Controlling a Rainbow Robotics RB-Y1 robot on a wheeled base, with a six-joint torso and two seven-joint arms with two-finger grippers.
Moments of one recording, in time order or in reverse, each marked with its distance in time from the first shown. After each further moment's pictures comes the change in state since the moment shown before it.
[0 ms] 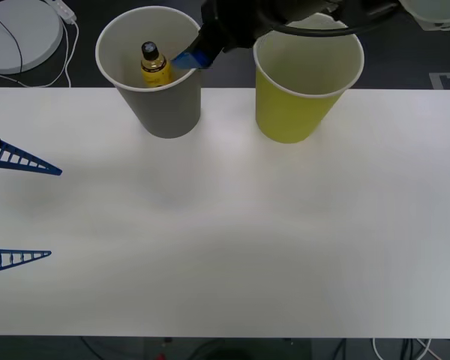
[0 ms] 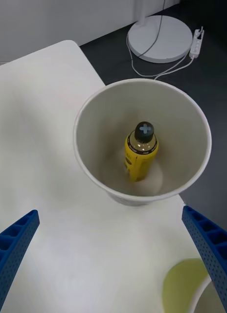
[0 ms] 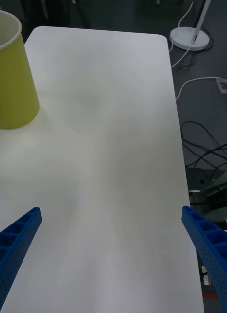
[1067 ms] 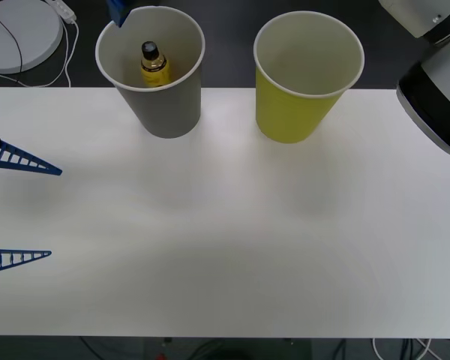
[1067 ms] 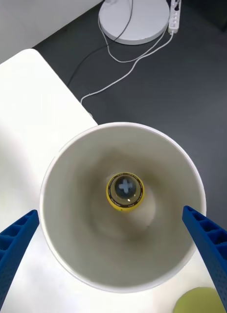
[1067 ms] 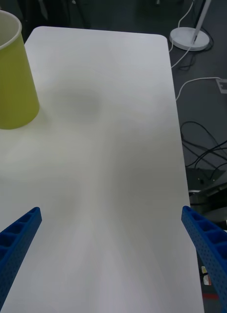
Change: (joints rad) right arm -0.453 0.309 0.216 0.778 0.016 0.125 0.000; left arm 0.000 0.000 0.000 0.000 0.000 0.000 0.000
